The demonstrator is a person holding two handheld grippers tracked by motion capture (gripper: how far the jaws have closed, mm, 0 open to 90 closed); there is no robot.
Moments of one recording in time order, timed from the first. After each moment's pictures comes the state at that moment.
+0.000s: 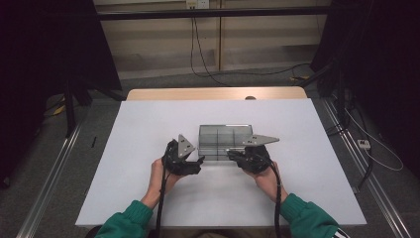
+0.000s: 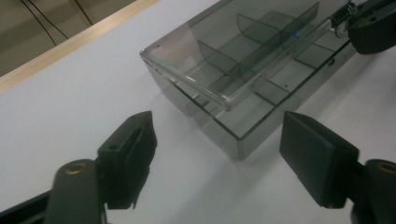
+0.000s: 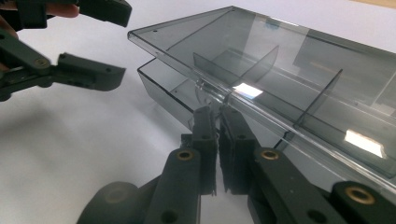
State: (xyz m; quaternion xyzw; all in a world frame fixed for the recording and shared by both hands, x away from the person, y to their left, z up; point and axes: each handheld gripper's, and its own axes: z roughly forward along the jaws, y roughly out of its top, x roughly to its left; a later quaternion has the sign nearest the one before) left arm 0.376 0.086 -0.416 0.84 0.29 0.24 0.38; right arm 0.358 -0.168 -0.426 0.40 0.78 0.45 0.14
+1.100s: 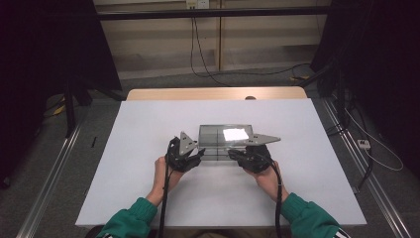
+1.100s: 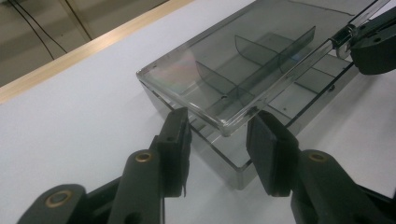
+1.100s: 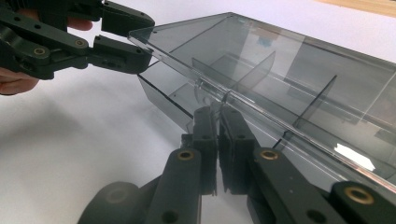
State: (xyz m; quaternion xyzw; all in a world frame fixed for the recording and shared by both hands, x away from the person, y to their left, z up) left arm 0.383 0.082 -0.420 0.83 0.29 0.24 0.41; right arm 0.358 -0.170 -0.423 0.40 0.78 0.46 0.15
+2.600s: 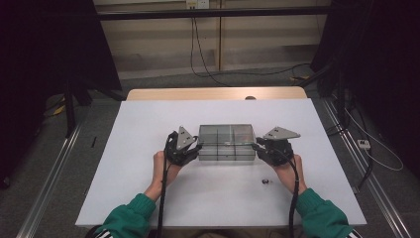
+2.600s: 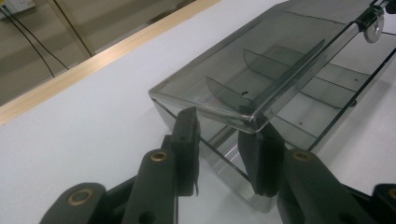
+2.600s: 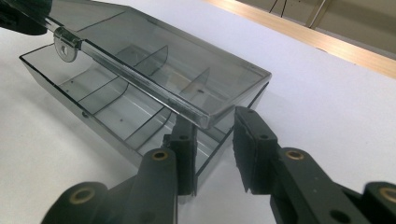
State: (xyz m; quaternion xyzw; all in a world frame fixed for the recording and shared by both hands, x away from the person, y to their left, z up) left arm 0.402 0.086 -0.419 0.82 0.27 0.24 0.43; right arm 0.363 -0.221 -0.410 0.43 0.77 0.39 0.26
